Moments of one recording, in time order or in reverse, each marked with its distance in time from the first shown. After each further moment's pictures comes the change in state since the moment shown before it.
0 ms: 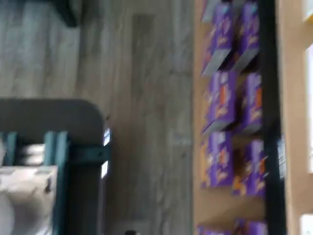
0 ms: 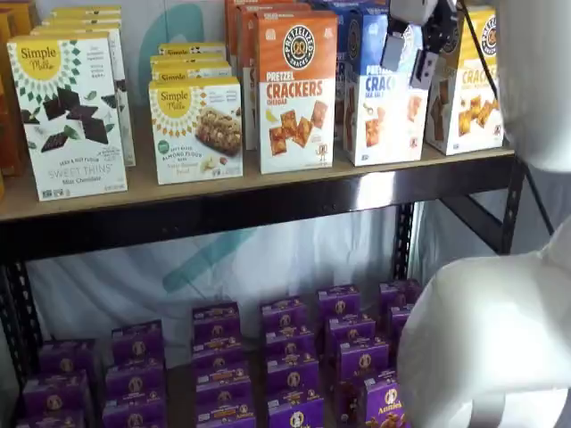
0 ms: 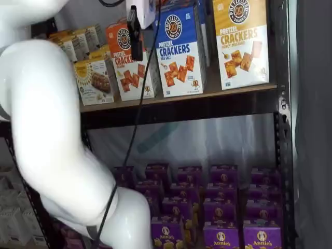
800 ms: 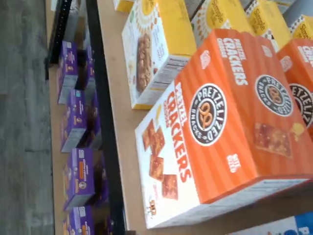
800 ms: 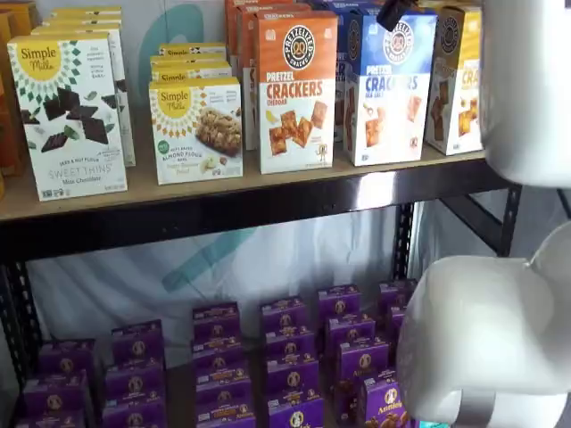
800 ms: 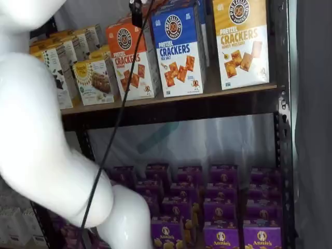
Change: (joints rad) arm -0.152 -0.044 0.034 0.311 -0.313 -0.025
